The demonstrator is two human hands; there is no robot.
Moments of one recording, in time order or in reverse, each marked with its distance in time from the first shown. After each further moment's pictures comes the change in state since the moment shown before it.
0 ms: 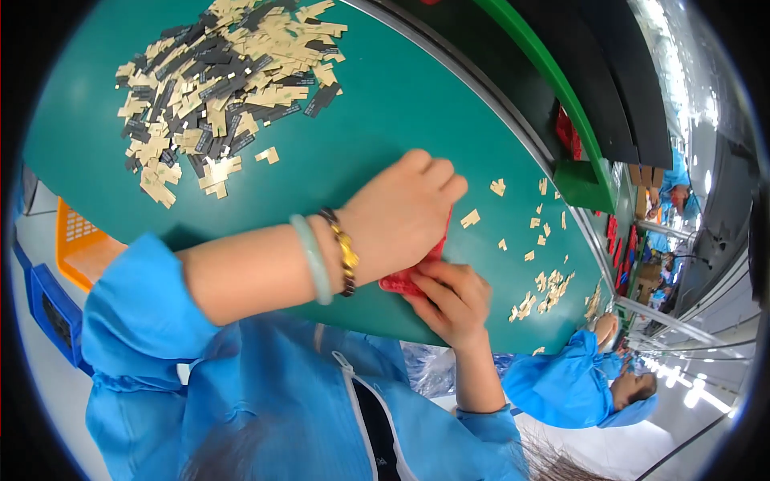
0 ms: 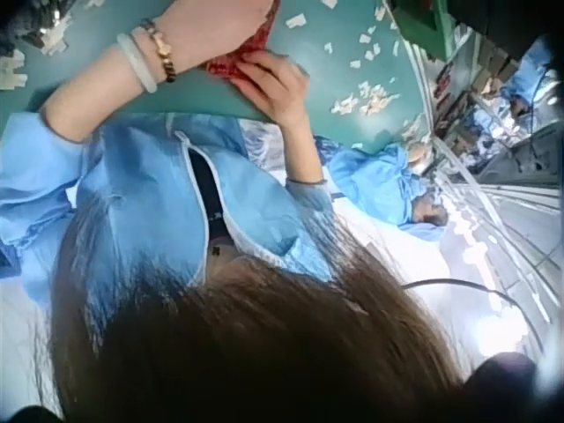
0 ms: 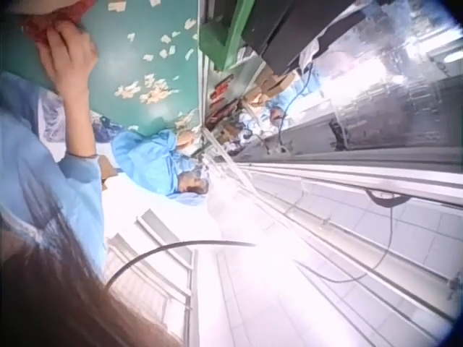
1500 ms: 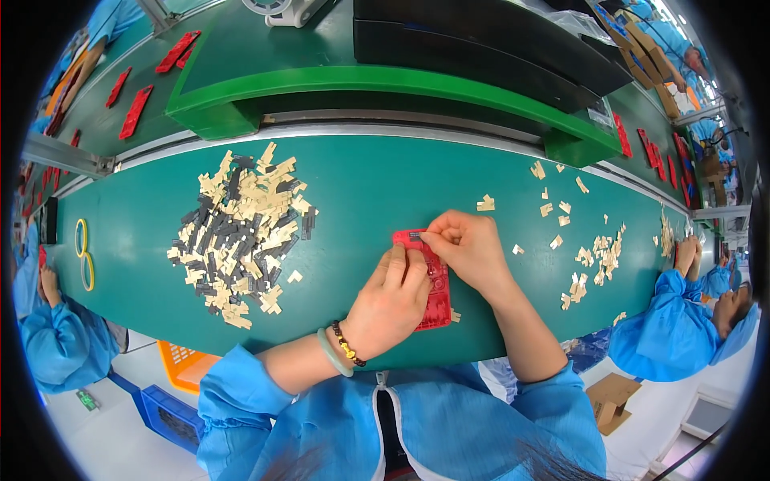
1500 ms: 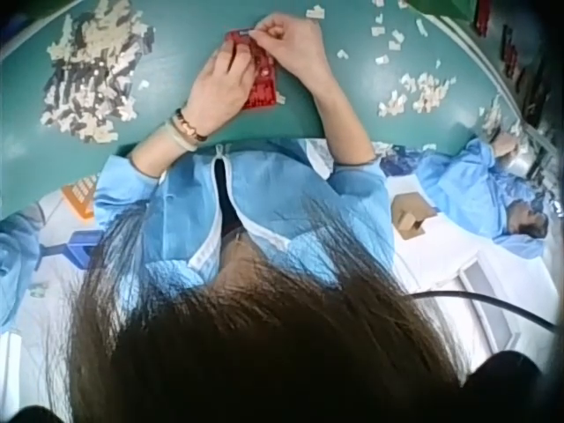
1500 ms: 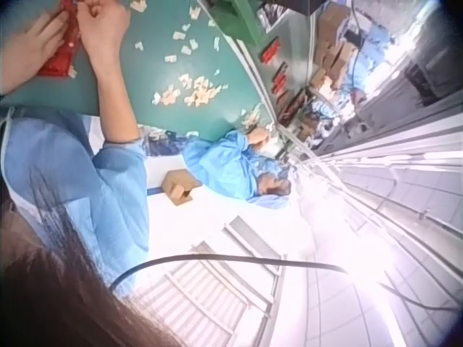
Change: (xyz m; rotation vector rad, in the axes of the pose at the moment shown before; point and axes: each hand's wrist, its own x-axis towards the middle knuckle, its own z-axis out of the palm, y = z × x) left_hand -0.014 0.015 0.007 0.173 0.121 0.120; right_hand 0.065 0.050 0.006 0.525 0.072 0.876
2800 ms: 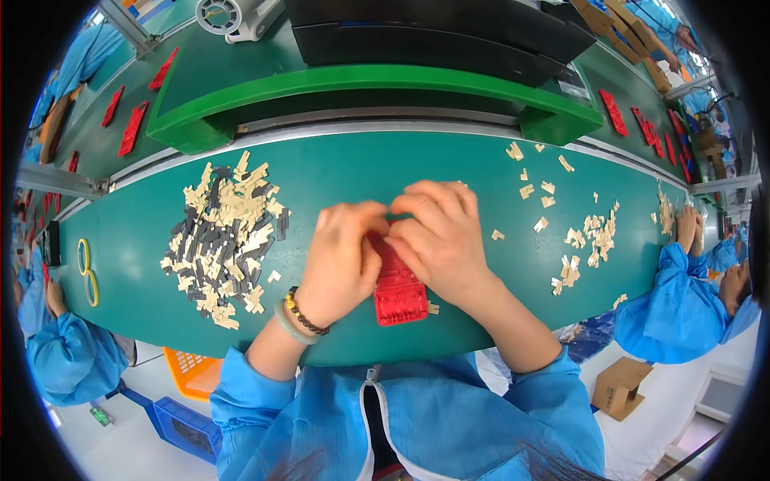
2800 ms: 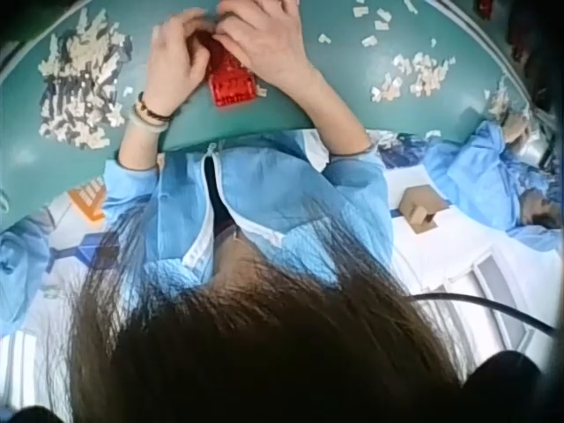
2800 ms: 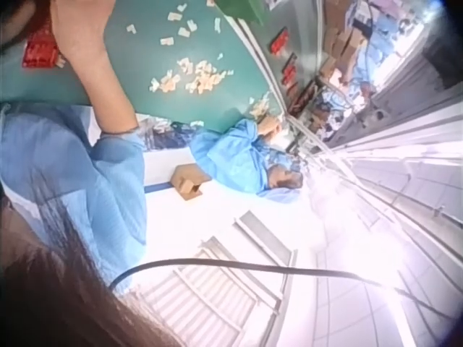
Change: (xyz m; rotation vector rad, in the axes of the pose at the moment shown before) left_hand 0.027 -0.038 -0.015 -0.562 0.212 -0.222; right_hand -0.013 -0.022 -0.012 -0.525 0.273 -0.807
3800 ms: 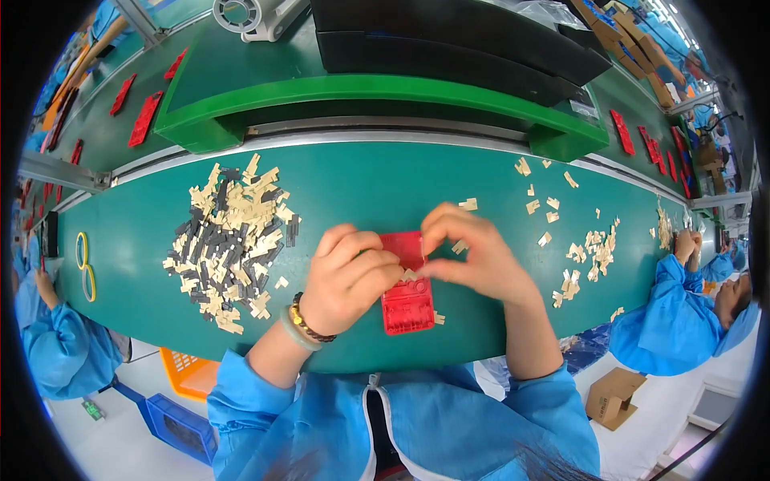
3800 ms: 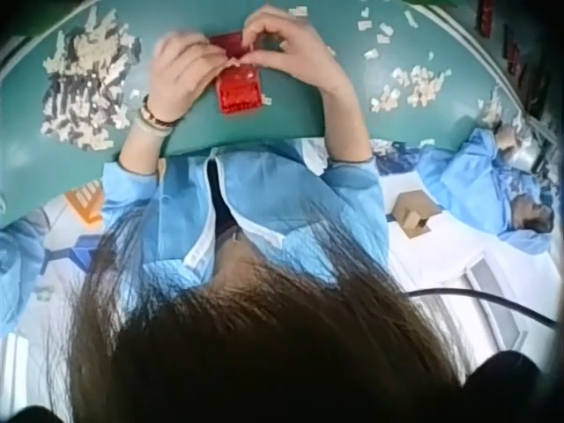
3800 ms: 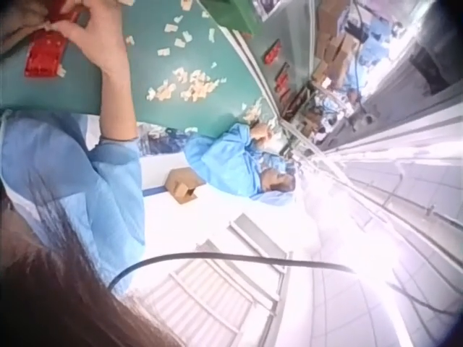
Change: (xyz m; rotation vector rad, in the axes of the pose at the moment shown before) left_hand -0.005 -0.008 -0.011 0.050 0.077 0.305; right_hand 0.003 0.023 -0.023 0.825 -0.298 0.334
